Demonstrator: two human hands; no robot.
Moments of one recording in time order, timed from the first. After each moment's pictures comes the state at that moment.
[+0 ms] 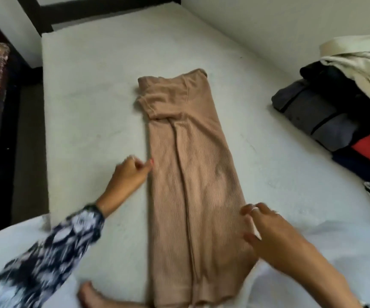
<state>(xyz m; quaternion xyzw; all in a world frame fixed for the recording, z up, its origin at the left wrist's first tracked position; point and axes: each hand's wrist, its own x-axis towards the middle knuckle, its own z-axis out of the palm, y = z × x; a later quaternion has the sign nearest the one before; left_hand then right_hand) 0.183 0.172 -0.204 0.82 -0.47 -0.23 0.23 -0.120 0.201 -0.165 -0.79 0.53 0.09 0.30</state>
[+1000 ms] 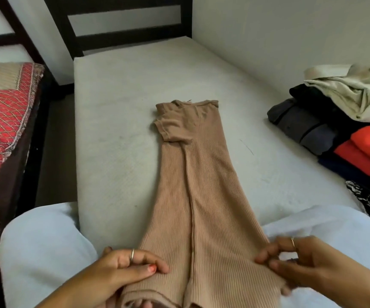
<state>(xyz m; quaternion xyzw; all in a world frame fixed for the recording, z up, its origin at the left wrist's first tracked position) 0.133 0.405 -0.108 0.56 -0.41 -0.68 0.24 -0.189 0.299 -0.102 -0.58 0.42 -0.07 0.70</state>
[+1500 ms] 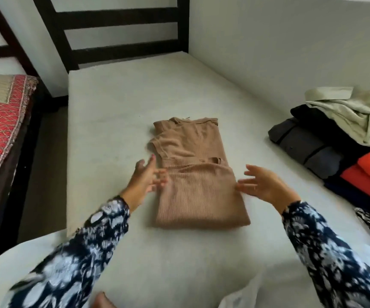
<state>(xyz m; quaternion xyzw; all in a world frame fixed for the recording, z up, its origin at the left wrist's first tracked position) 0.186 0.169 -0.169 0.65 -0.26 -0.51 0.50 -0.097 0.090 -0.162 -0.30 0.56 -0.33 0.70</state>
